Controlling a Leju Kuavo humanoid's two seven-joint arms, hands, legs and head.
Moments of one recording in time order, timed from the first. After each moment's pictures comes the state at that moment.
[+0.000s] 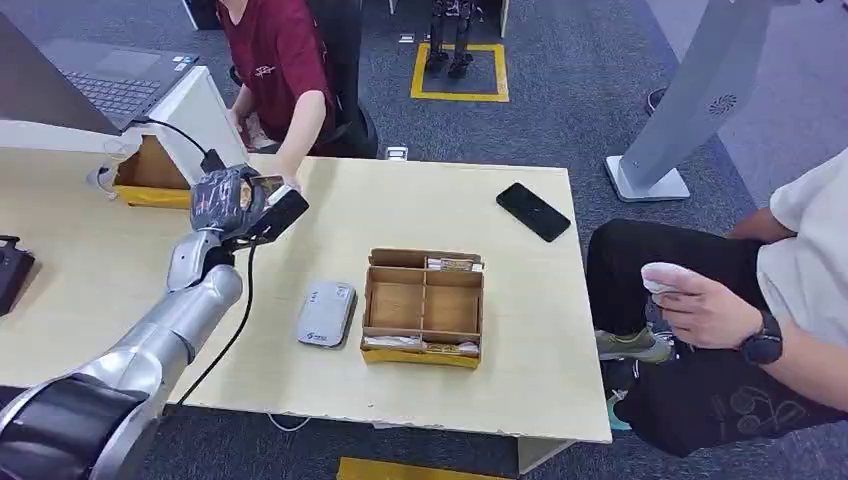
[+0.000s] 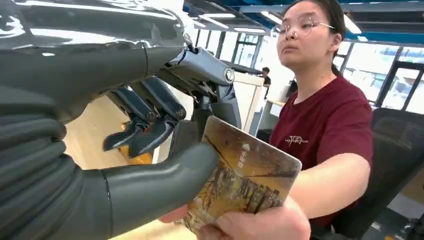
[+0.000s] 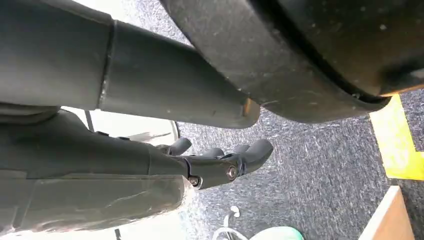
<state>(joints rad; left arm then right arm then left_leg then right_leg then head) -0.83 0.14 -0.44 -0.52 -0.88 0.65 -0.14 -0.11 0.03 0.96 -0.14 0.49 -0.18 0.10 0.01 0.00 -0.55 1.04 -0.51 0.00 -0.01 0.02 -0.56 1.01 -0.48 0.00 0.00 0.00</state>
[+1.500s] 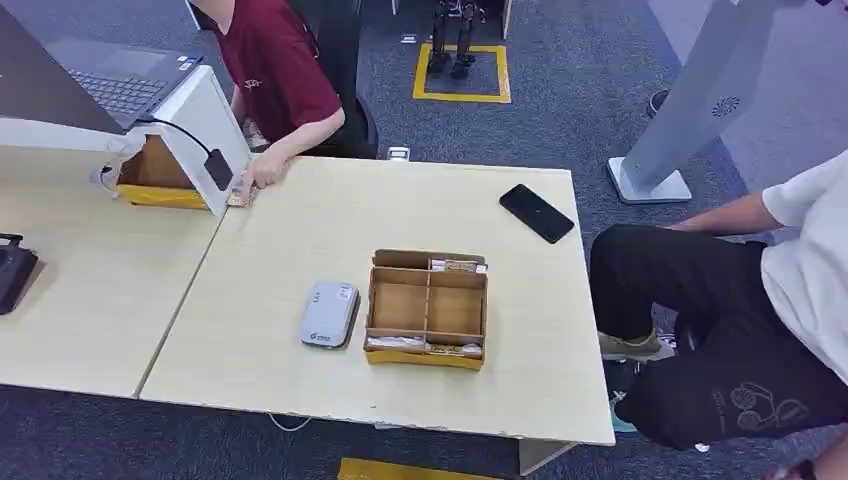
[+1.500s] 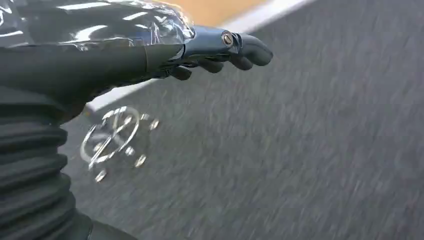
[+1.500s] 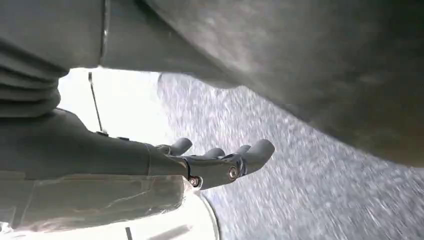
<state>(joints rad) -0.05 -0.16 1.41 -0.68 -0.88 0.64 0.08 -0.04 0.05 0.71 -0.16 0.31 -0.22 0.20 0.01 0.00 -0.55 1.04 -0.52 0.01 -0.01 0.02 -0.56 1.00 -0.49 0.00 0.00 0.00</state>
